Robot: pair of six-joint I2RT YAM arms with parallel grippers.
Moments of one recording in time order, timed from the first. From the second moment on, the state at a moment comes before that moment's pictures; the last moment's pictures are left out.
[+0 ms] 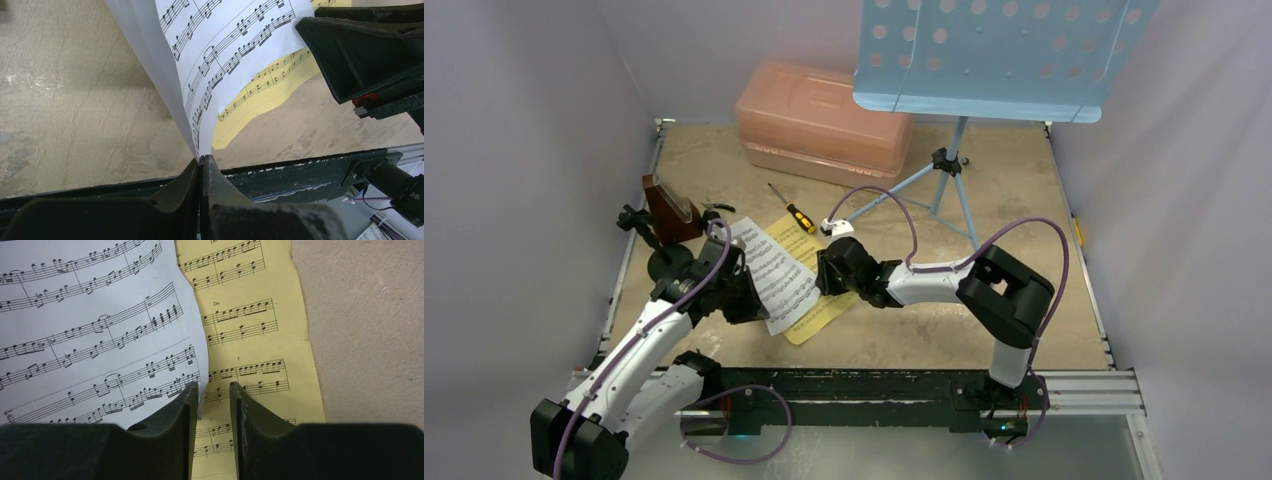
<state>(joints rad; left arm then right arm) -0.37 0.86 0.64 -0.87 0.17 -0.74 1.00 1.81 0.95 0.18 0.14 0.60</state>
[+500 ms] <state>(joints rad) -0.37 0.86 0.62 -0.85 0.17 -0.73 1.00 1.80 0.95 0.16 0.15 0.61</state>
